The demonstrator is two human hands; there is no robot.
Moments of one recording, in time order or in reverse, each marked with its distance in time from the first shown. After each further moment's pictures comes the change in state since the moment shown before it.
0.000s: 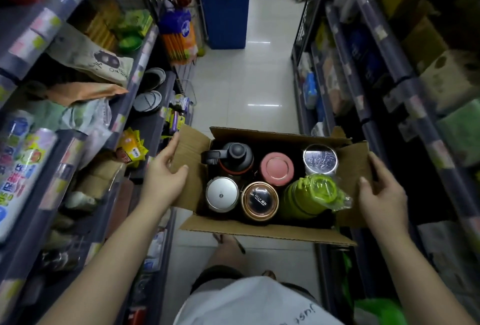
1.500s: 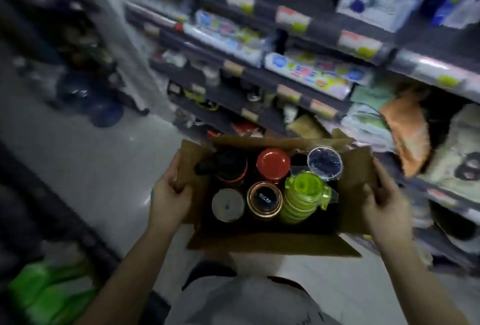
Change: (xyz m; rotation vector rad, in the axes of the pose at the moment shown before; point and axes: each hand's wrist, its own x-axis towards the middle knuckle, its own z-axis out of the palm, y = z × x) left_hand 0.004 0.070 0.159 -0.312 1.921 -1.009; right_hand 0.167 -0.276 0.416 -0.174 -1.696 -1.359
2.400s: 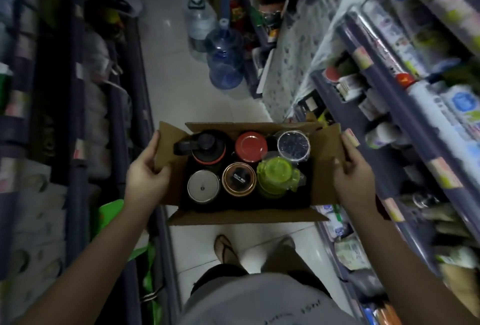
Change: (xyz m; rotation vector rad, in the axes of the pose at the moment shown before) left_hand 0.137 -0.169 -0.283 -0.170 0.601 -0.357; right_hand 0.045 -0.320 0.374 0.075 -0.604 -0.559
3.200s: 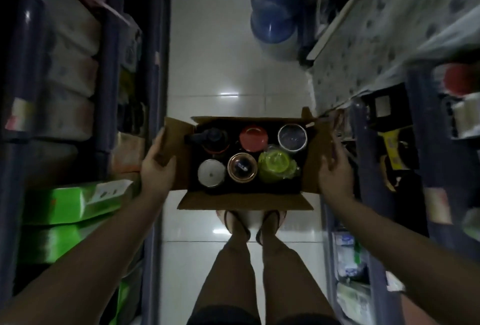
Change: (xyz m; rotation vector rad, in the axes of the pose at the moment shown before) left_hand 0.151 -0.155 0.151 -0.006 0.205 -0.267; right_hand 0.212 0.154 0.221 0.063 -0.403 0.153
